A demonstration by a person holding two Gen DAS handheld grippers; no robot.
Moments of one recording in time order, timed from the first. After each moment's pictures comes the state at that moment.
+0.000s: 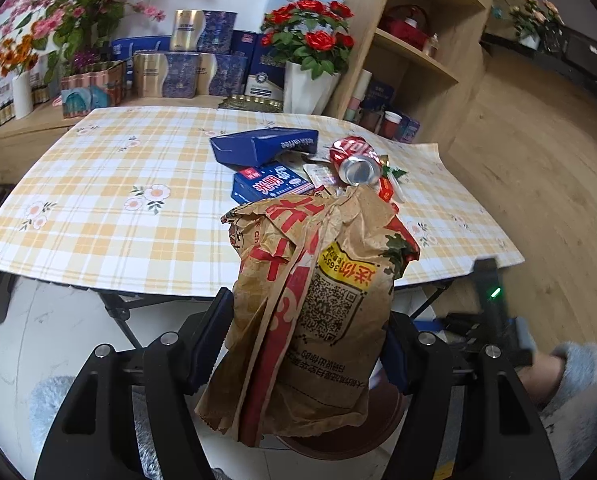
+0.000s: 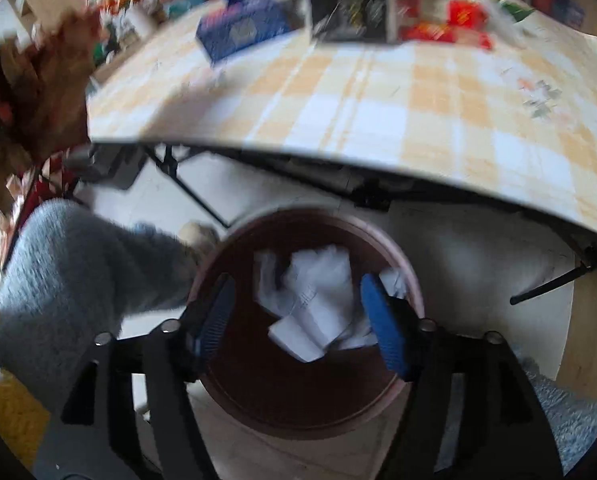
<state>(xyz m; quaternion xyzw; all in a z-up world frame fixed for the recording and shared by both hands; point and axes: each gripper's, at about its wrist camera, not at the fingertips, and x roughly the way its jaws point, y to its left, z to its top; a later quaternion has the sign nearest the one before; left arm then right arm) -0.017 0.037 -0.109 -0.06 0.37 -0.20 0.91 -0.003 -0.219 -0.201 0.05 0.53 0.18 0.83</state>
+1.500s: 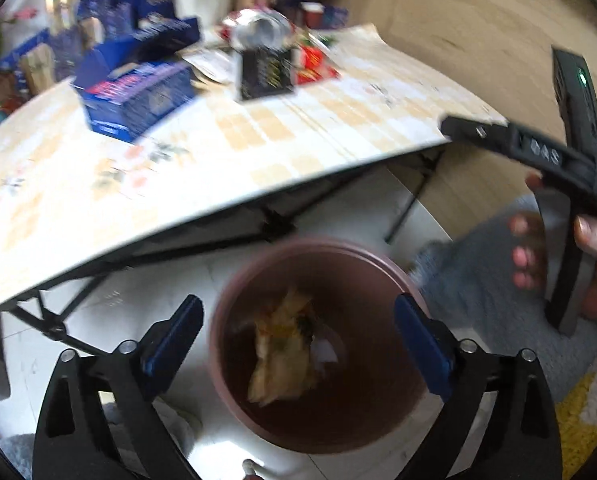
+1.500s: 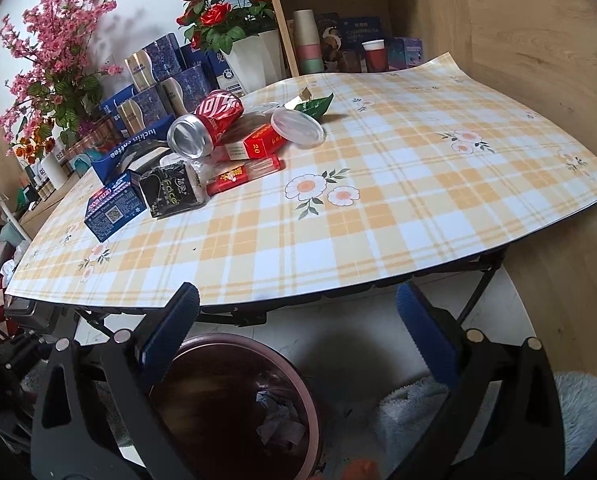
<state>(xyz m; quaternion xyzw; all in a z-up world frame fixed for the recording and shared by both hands) 0.015 -0.056 -0.225 0.09 0.44 -0.29 0.85 -0.019 -0.319 -0.172 0.14 0.35 -0.03 0.93</state>
